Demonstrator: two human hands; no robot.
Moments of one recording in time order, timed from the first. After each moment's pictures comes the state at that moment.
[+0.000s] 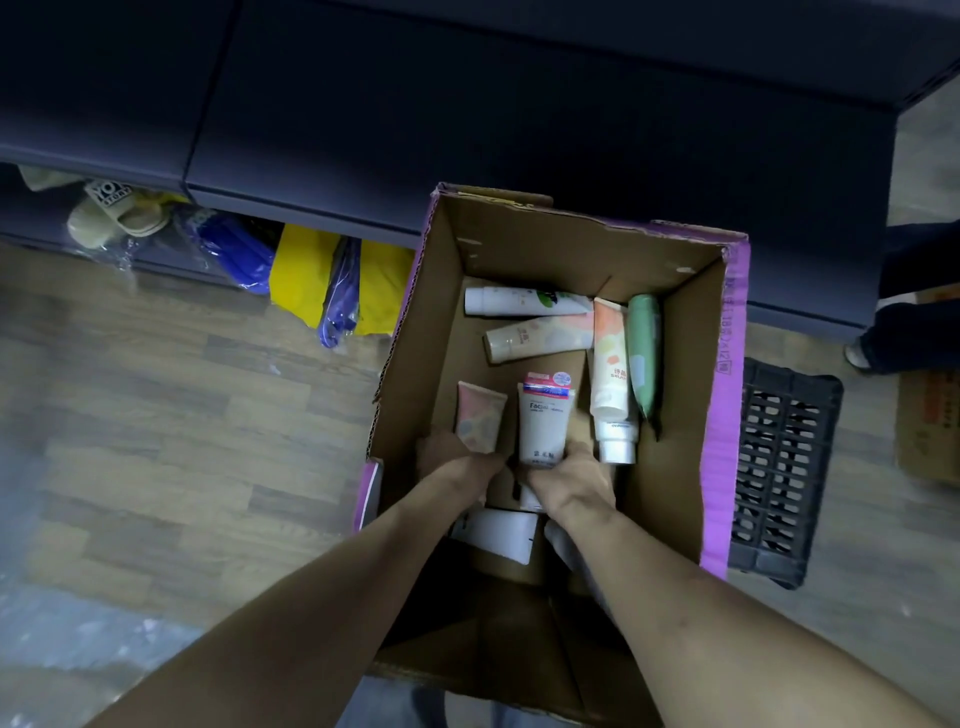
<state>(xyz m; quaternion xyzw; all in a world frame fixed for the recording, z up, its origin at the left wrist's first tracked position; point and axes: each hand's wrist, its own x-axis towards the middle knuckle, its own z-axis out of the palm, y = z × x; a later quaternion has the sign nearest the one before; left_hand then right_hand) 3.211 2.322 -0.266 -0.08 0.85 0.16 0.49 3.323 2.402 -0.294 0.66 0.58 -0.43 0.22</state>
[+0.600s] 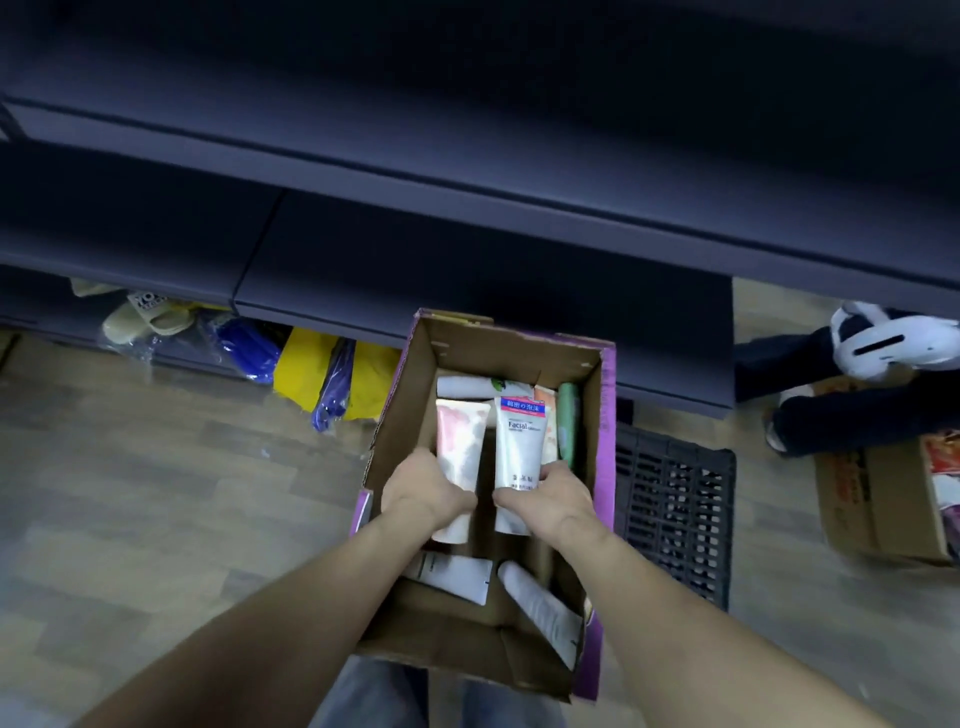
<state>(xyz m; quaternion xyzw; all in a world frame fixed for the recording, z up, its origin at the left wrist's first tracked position) 3.209 2.339 -0.141 0.10 0.89 0.11 0.43 3.329 2.442 -0.154 0.57 0.65 -0.47 0.18</state>
